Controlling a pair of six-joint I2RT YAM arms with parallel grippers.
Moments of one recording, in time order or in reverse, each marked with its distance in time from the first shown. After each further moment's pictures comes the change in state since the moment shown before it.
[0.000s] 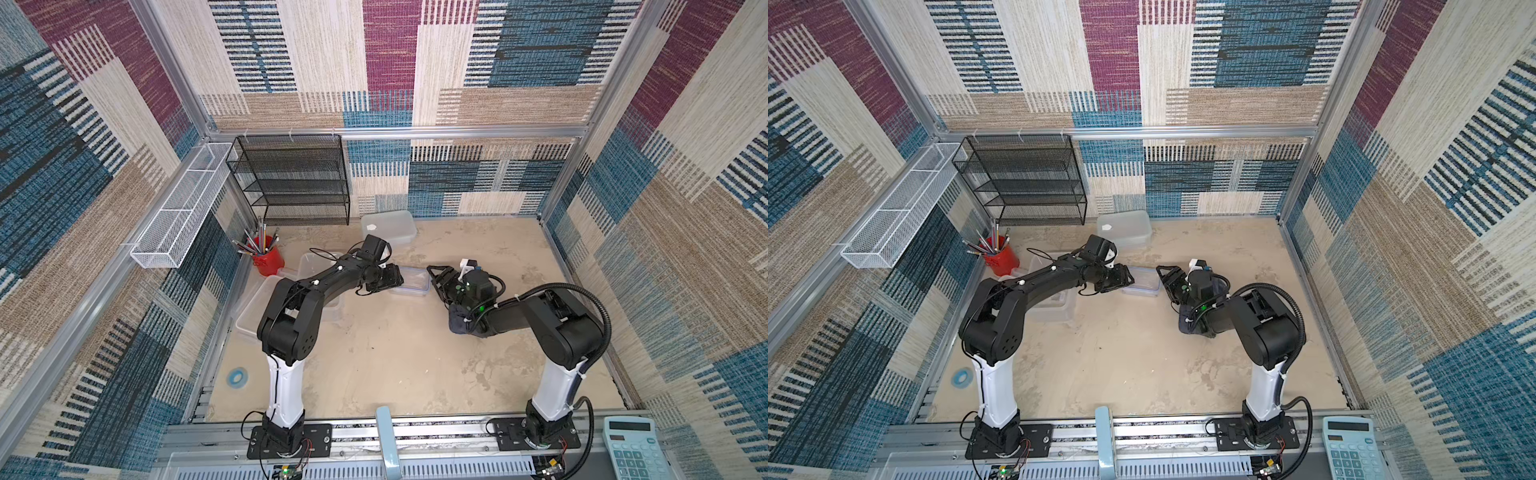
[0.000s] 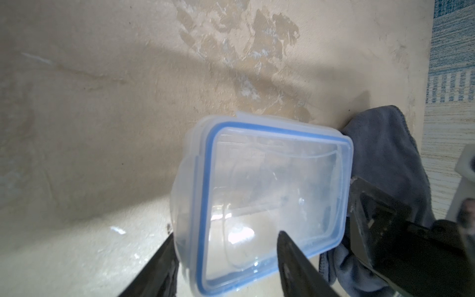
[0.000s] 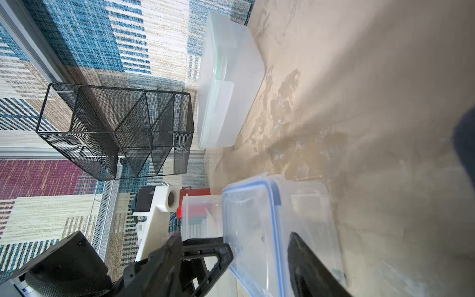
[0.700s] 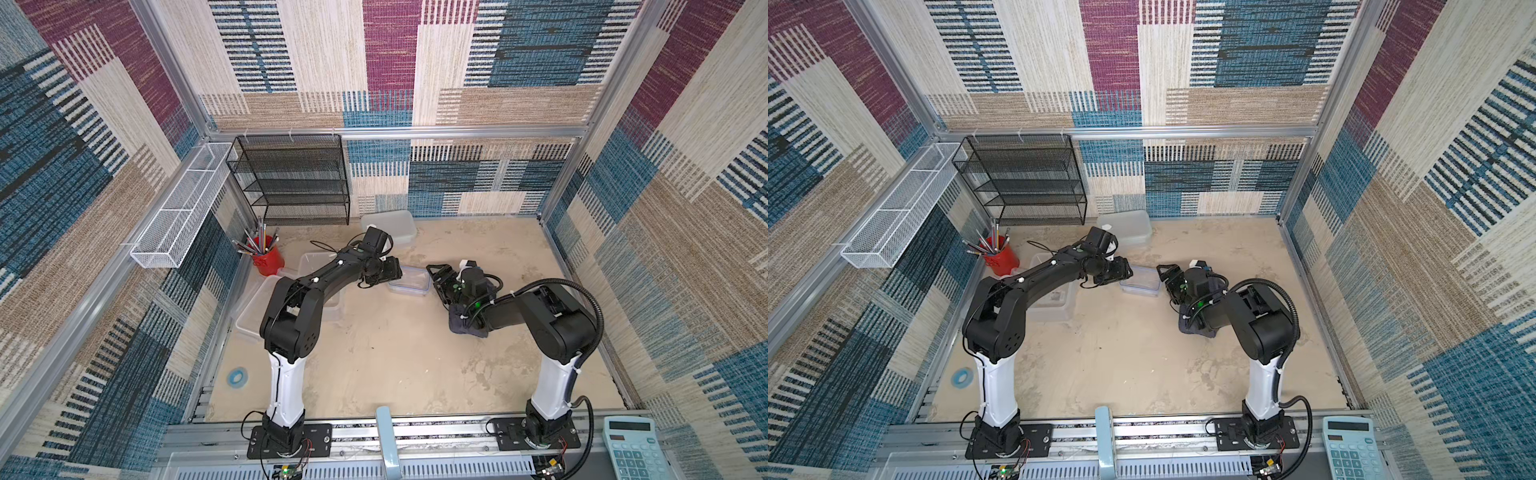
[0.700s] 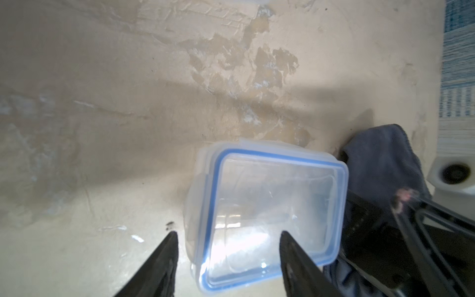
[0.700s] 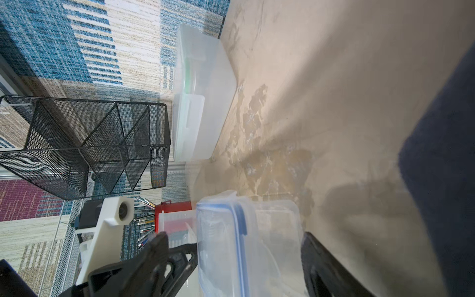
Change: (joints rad) left arm 0.003 0.044 0.140 -0.105 -0.077 0.032; right arm 0.003 0.058 0.065 -0.079 0.055 -0.024
